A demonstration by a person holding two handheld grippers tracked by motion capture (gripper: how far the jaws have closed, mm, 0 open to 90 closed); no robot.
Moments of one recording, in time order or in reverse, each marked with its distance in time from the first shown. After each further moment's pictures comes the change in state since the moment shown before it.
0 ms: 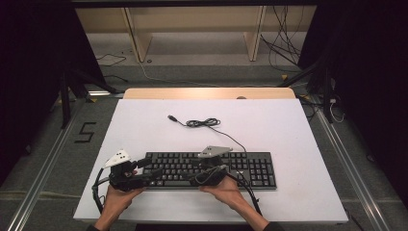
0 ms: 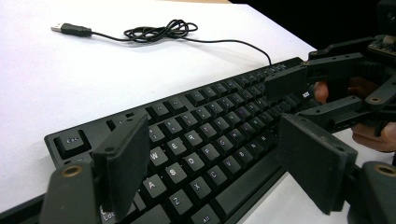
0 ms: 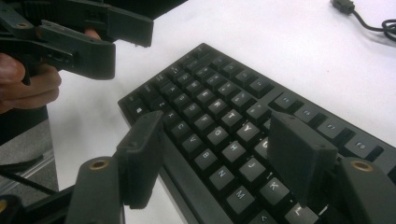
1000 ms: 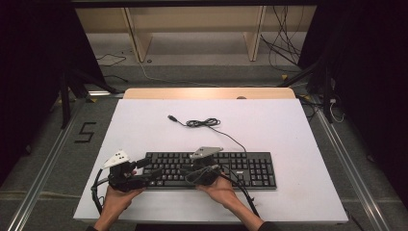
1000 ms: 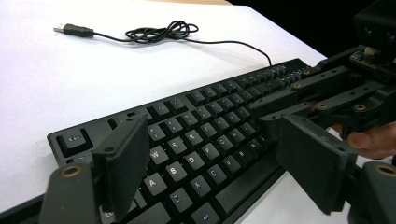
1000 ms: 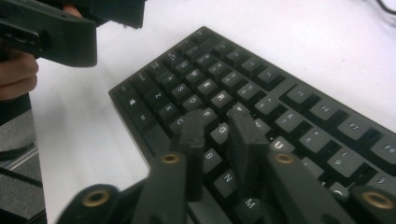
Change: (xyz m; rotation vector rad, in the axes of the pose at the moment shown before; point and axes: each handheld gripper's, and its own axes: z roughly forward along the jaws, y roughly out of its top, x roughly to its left) left arm 0.000 -0.001 -0.002 -0.005 0.004 -0.003; right arm 0.006 0.002 0.019 0.066 -0.023 -0.015
